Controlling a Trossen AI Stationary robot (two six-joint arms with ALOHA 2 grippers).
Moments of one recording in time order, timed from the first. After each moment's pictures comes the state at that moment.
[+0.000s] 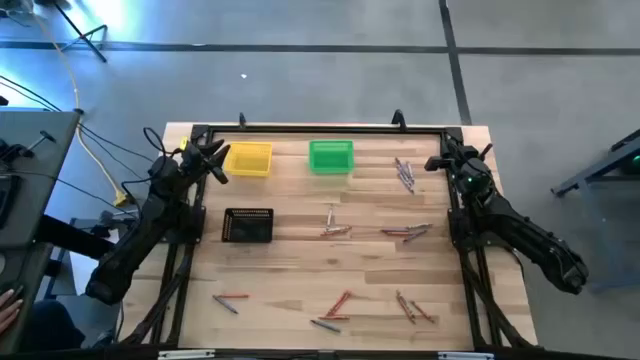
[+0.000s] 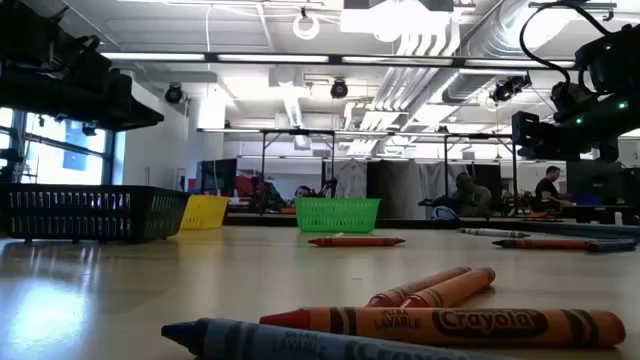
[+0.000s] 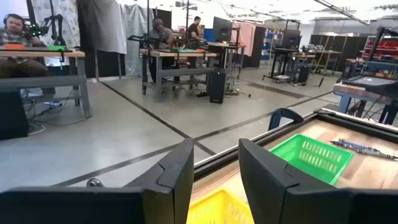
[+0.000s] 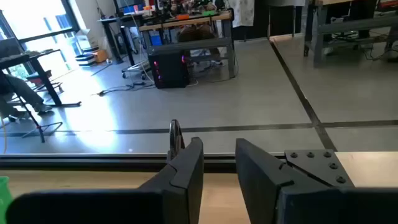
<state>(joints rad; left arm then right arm) 1.10 0.09 0.01 0.10 0.24 -0.06 -0.86 0.25 0.01 0.09 0.51 0.24</state>
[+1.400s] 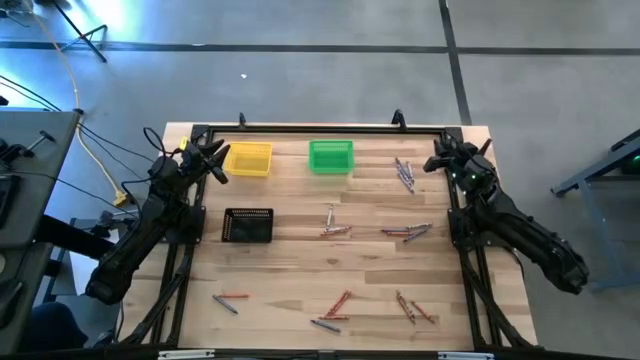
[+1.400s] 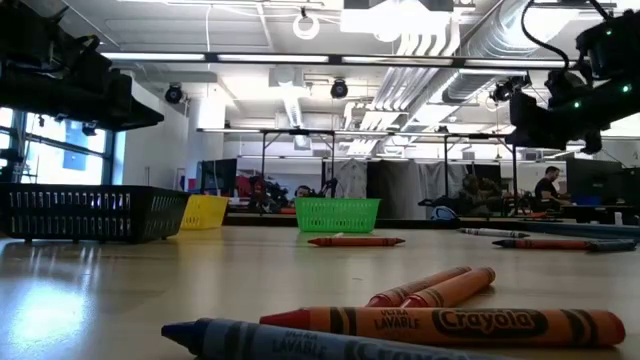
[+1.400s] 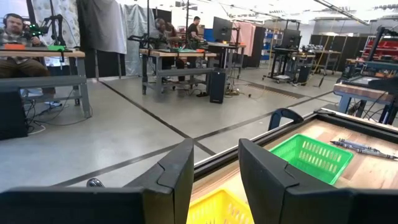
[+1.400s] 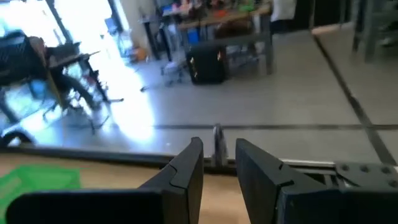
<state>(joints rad) 1.10 0.09 0.01 0.10 0.24 -0.06 -0.86 0.27 0.12 -0.02 0.33 0.26</state>
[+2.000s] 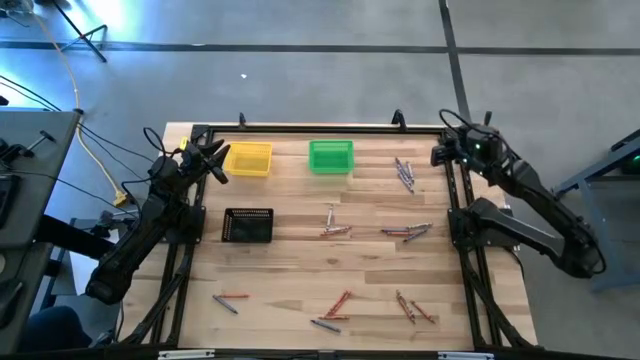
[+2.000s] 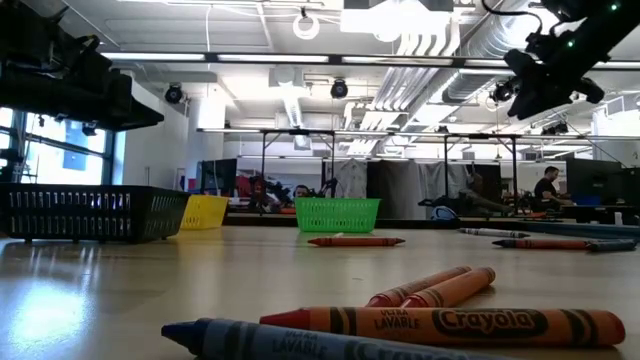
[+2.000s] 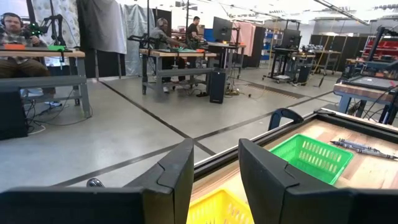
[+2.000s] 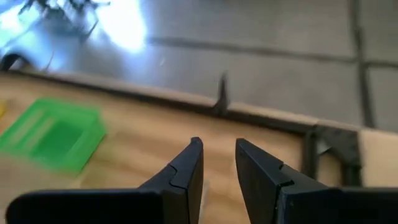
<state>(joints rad) 1.10 0.09 0.01 0.10 0.24 -0.06 -0.84 0.58 0.68 -0.70 0.19 0.31</state>
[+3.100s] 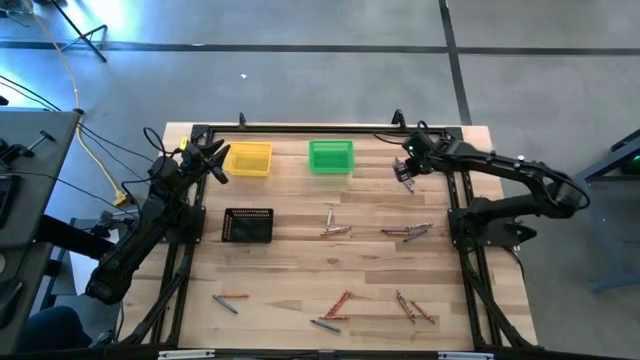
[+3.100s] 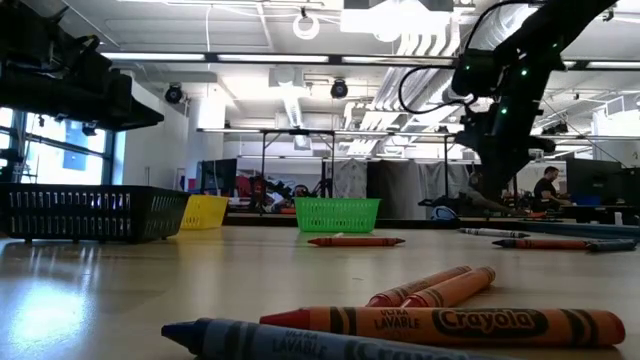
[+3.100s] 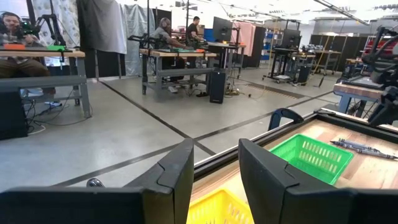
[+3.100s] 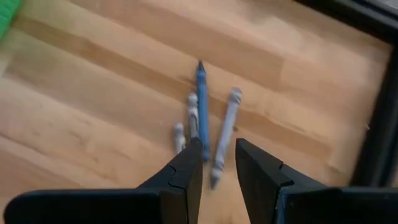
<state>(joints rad) 1.10 0.09 0.01 0.10 0.24 -0.06 -0.65 1.22 0.71 -0.64 0.26 0.45</state>
